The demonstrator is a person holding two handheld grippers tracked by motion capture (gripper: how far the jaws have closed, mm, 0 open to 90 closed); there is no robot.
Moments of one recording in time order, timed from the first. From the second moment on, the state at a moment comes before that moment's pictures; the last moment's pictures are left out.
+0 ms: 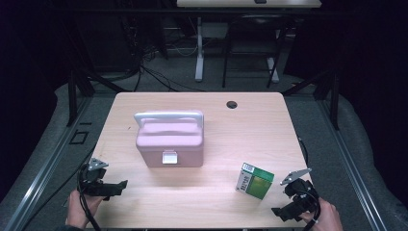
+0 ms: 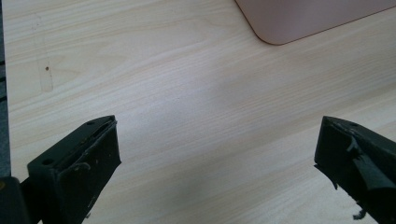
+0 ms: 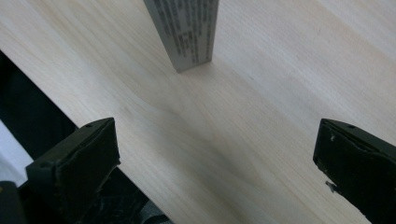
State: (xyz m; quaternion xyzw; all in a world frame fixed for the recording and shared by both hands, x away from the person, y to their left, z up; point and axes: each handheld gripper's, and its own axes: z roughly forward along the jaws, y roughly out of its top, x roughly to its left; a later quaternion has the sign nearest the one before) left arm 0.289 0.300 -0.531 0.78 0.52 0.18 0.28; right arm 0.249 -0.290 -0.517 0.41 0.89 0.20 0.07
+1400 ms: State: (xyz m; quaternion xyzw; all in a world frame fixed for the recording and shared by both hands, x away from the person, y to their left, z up) left arm 0.291 0.293 -0.540 0.80 0.52 0.16 0.26; right arm 0.316 -0.209 -0.446 0.28 0.96 0.10 0.02
